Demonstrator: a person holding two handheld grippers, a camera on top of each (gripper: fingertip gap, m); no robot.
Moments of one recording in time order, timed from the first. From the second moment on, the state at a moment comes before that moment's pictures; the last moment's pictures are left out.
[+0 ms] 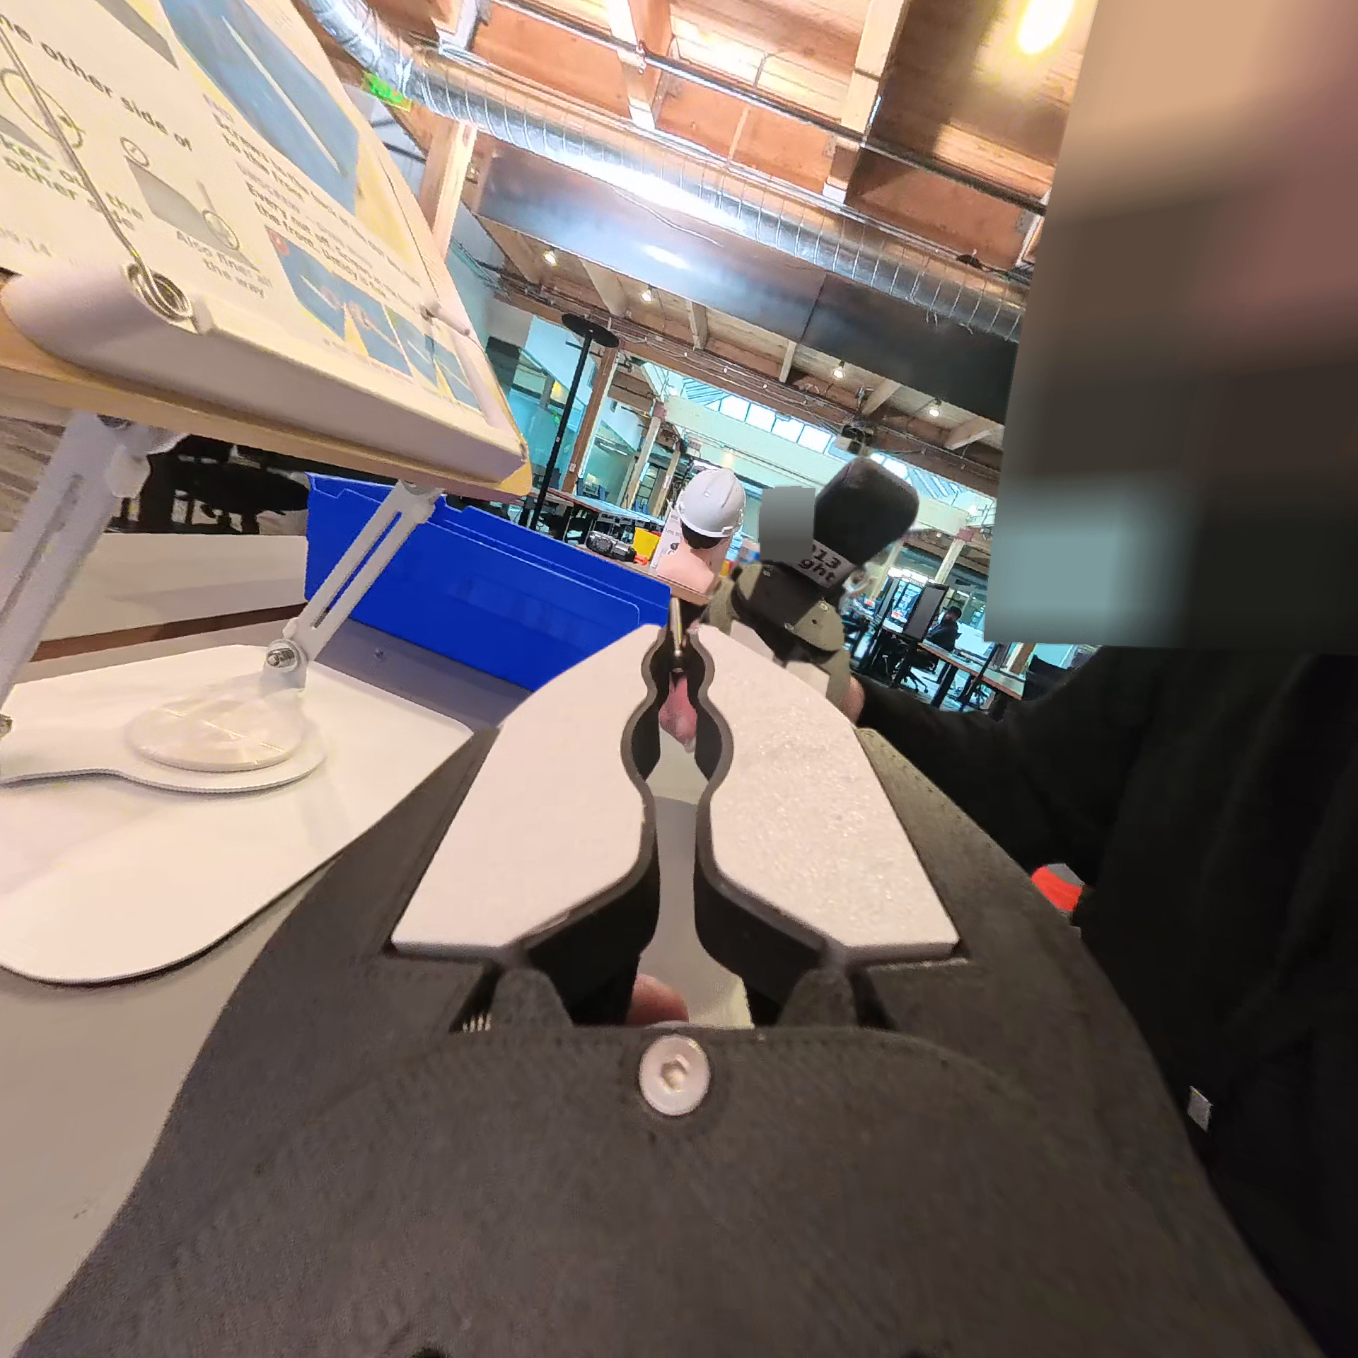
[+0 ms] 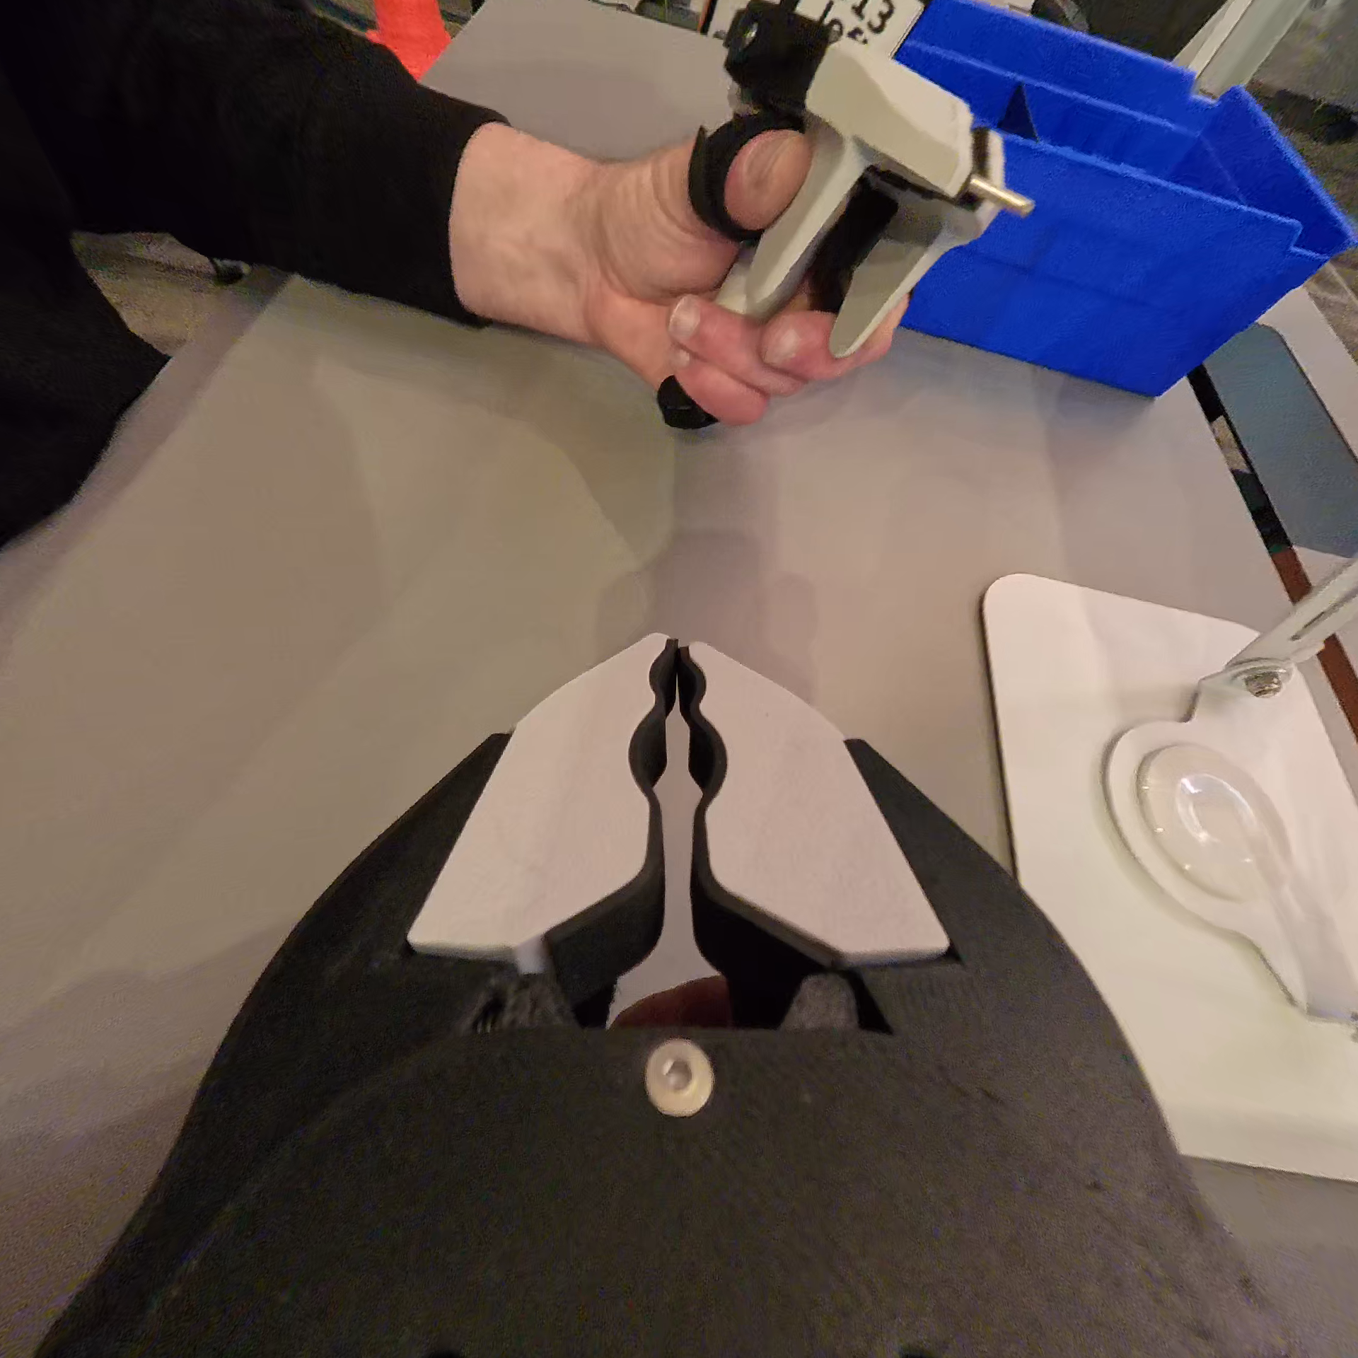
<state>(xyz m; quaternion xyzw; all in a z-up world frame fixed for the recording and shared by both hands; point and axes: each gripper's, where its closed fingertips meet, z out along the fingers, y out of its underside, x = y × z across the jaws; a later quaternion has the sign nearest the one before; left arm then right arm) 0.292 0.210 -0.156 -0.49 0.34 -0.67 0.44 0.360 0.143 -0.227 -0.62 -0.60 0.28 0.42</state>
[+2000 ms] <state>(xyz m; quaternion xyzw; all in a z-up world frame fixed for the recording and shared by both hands) 0.305 0.208 -0.155 -0.47 0.35 -0.69 0.41 0.552 0.327 -0.268 -0.87 -0.05 -0.09 0.49</state>
